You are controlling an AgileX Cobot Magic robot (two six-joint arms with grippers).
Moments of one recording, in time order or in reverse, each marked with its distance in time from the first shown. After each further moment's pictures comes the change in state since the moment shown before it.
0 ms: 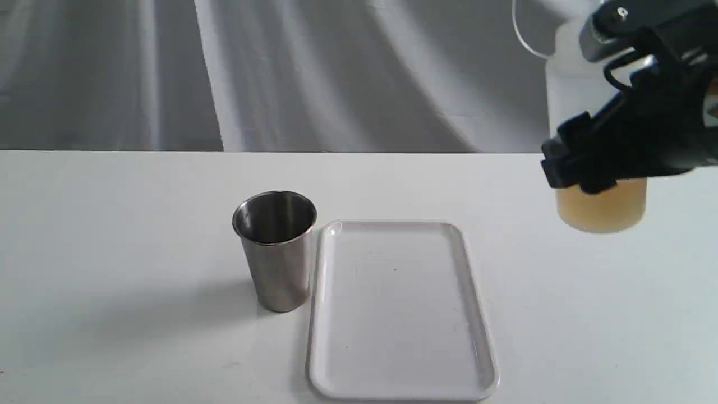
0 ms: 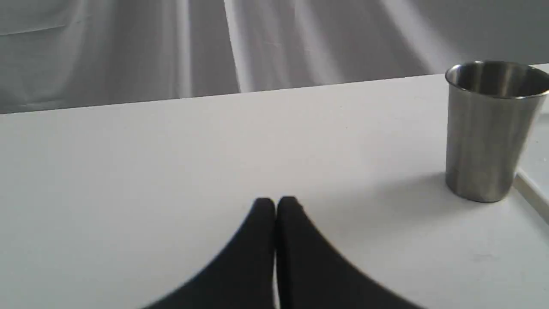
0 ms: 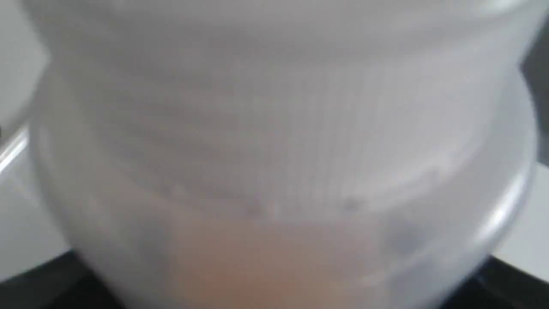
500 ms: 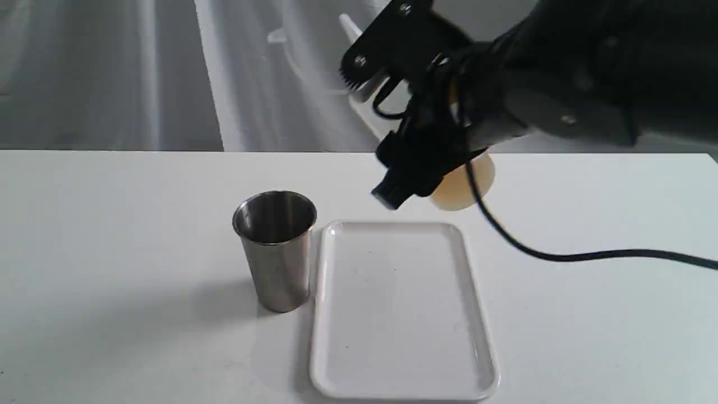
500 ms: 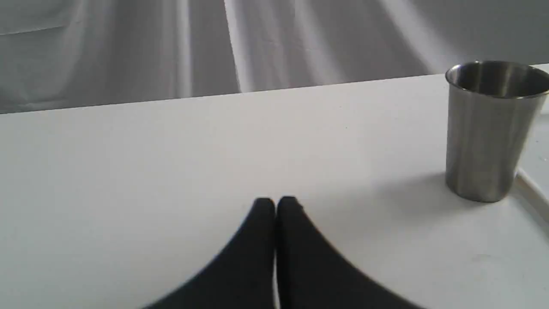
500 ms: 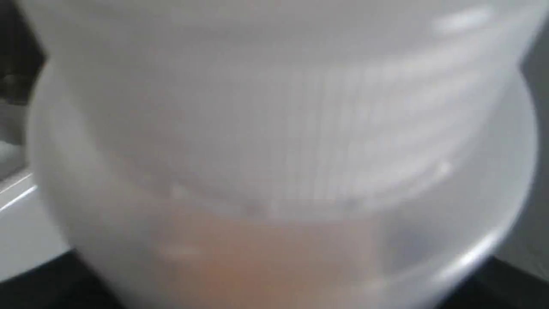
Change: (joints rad) left arm 0.000 0.000 0.000 0.000 0.000 0.000; right arm 0.301 0.347 -0.296 -0.279 0.128 0.007
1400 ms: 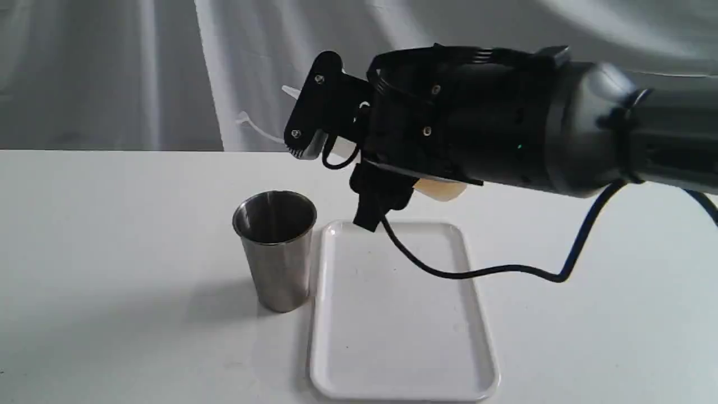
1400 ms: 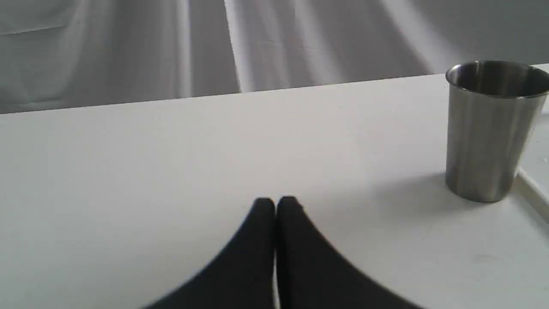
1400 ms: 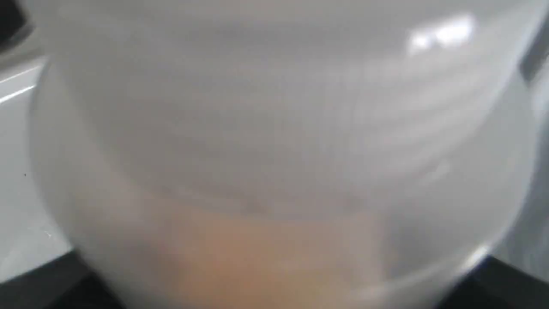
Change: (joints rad) left arm 0.000 0.000 0.000 0.000 0.000 0.000; right arm 0.081 0.226 -0.144 -0.341 0.150 0.081
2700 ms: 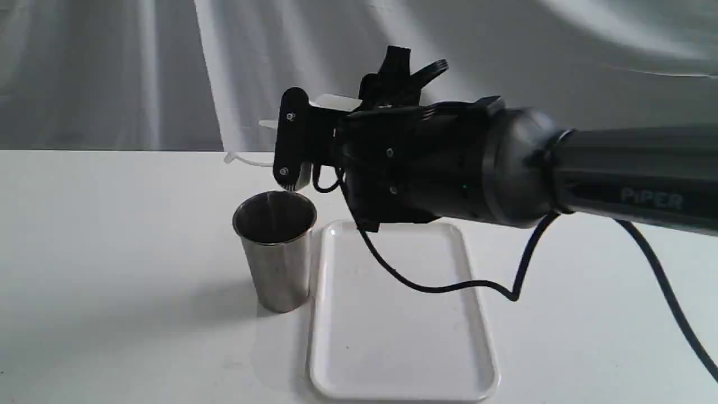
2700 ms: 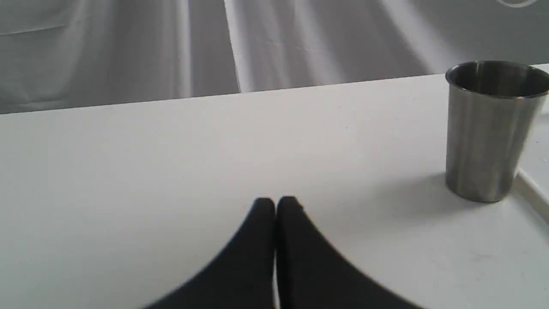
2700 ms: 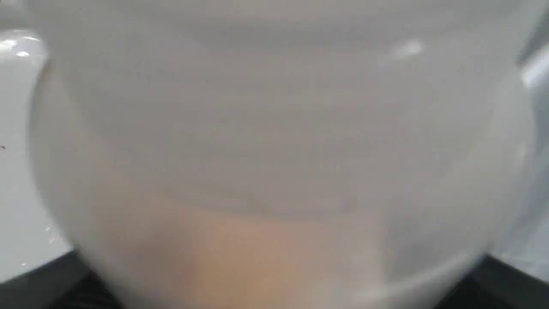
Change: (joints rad) left arm 0.000 0.000 0.000 0.000 0.000 0.000; right arm 0.011 0.104 -0.006 -0.326 -0.031 0.035
